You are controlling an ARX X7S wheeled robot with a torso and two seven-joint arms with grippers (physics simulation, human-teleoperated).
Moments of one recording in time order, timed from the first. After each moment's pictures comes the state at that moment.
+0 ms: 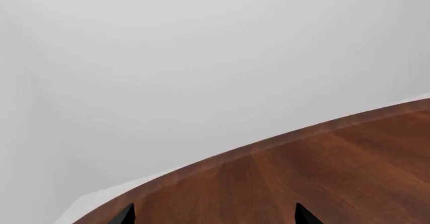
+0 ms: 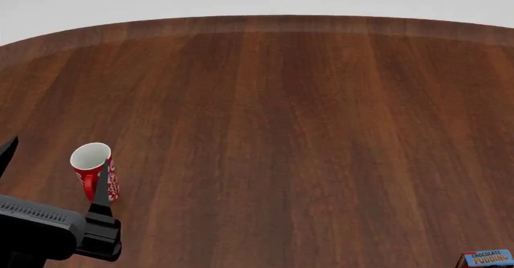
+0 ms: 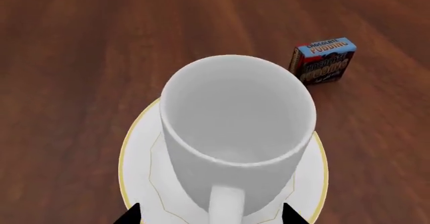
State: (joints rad) left arm -0.27 -0.40 0.29 0.61 -0.16 -0.63 -0.27; right arm -0.10 0.58 -0.46 0.02 0.72 0.05 0.52
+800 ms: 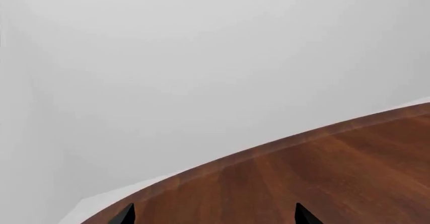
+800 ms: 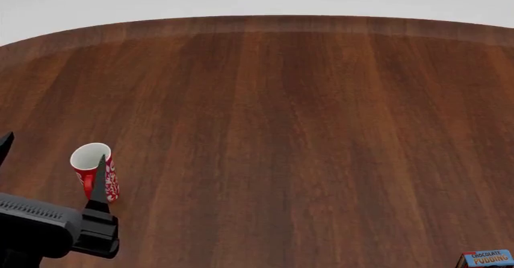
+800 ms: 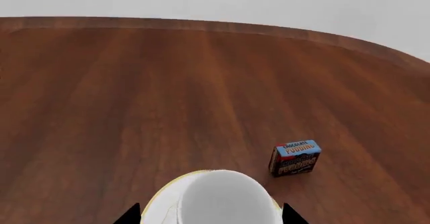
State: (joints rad) left arm -0.28 -0.41 0.29 0.64 -0.17 -0.65 -0.28; right arm -0.18 0.76 -0.40 -0.42 0.69 0.12 0.73
